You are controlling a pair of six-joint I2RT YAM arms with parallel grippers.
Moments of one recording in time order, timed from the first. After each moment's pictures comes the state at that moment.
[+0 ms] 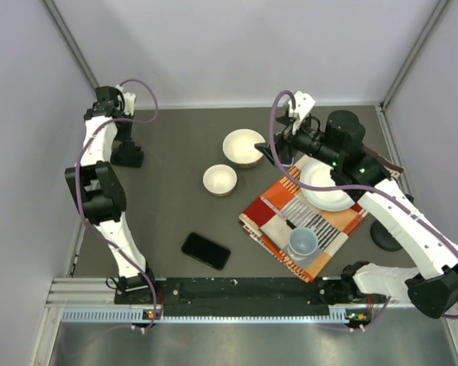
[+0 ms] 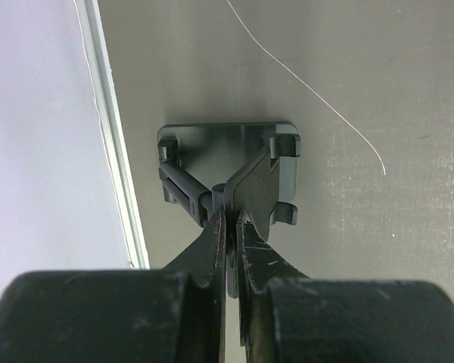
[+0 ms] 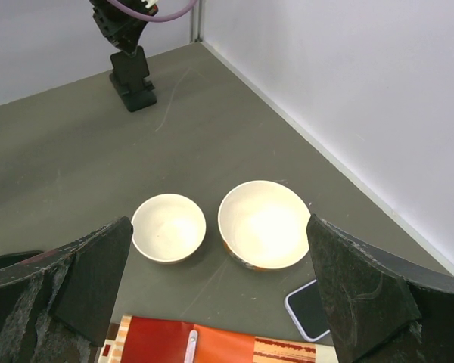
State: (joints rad) left arm 0.20 2.01 1.84 -0.75 -0.02 0.34; right arm 0.57 1.18 1.27 -0.19 -0.32 -0.19
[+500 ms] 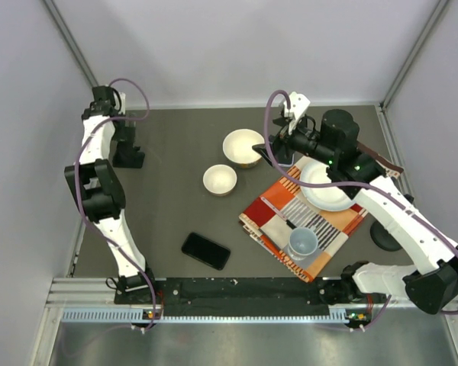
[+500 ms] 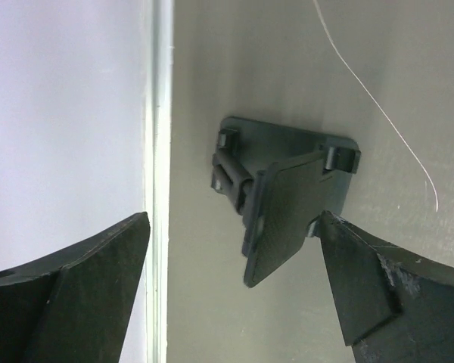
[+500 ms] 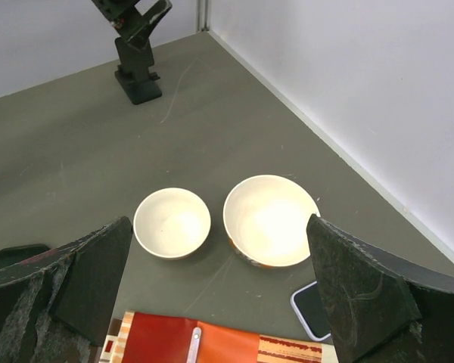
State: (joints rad) left arm 0.22 2.05 1.87 -0.73 -0.15 0.27; right arm 0.57 1.21 1.27 -0.19 -0.34 -0.19
